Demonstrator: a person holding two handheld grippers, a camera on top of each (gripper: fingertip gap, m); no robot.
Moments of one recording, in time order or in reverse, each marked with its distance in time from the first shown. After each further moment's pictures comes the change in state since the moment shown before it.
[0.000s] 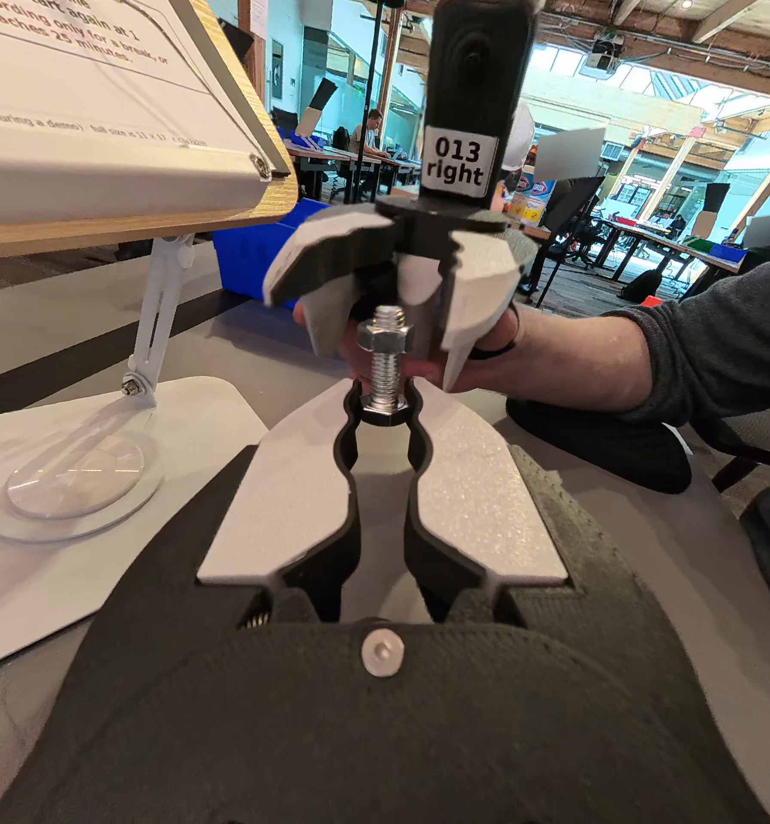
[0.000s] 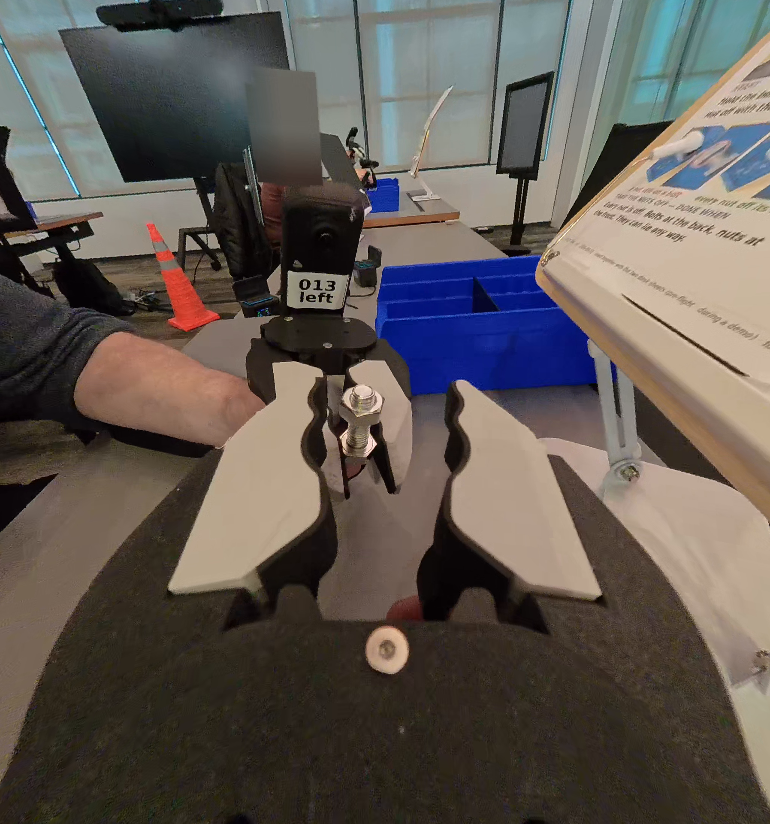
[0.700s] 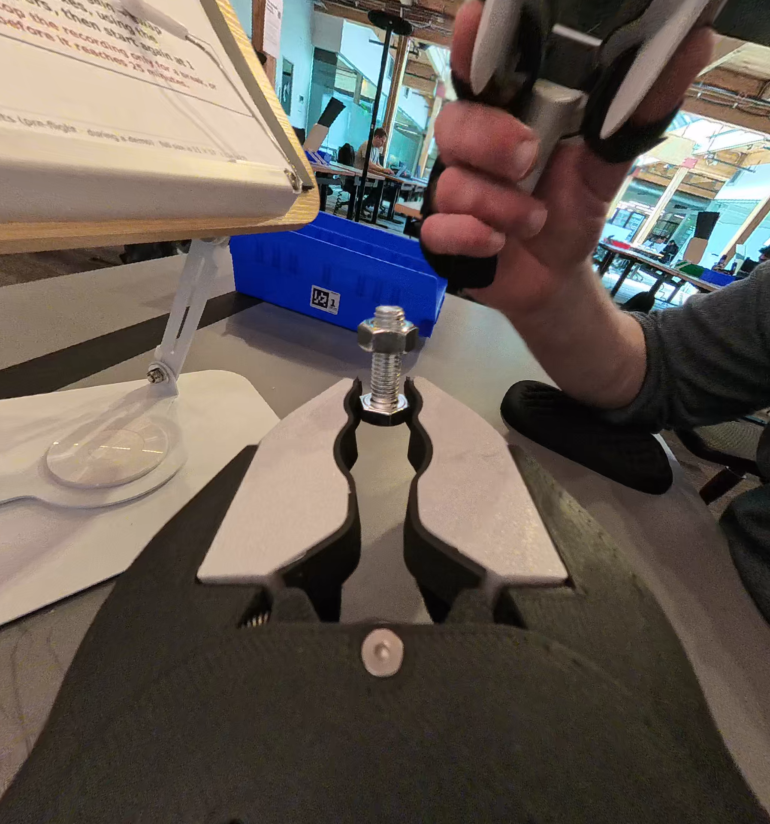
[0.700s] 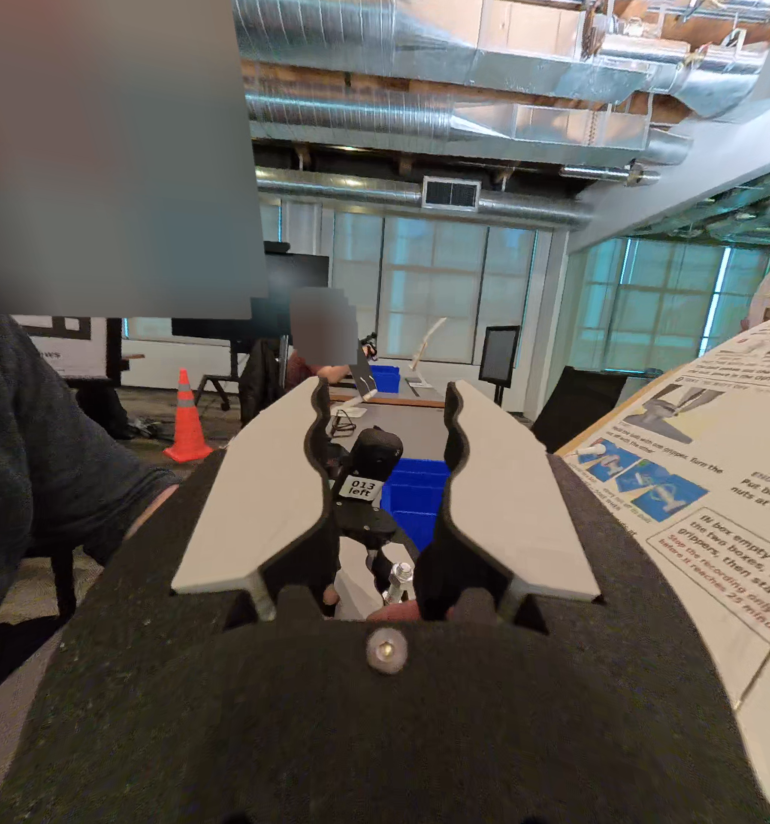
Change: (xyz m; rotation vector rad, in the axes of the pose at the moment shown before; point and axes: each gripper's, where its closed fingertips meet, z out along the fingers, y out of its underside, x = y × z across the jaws) left arm -0.007 -0.004 -0.022 0.032 -0.006 -0.034; right arm -0.041 -0.132 -0.055 0.433 -0.027 -0.153
